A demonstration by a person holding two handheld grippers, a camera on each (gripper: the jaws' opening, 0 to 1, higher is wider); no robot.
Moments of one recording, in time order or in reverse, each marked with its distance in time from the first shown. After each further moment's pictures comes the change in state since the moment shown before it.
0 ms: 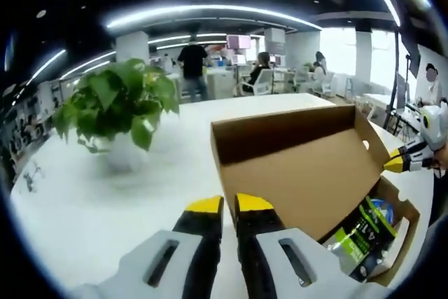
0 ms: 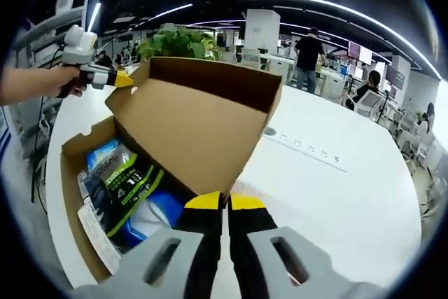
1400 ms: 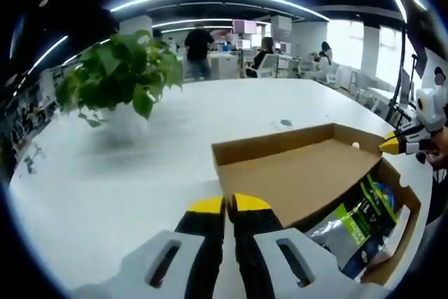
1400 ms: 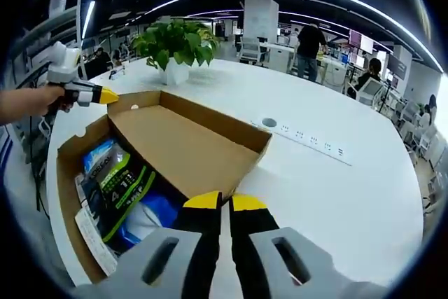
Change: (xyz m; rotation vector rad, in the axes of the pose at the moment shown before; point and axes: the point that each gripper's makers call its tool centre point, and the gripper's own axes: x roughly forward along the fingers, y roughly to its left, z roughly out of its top) left arm -0.004 -0.005 -0.040 -0.039 0.089 0.020; right arm 0.014 -0.006 -0.002 0.031 0.072 0.013
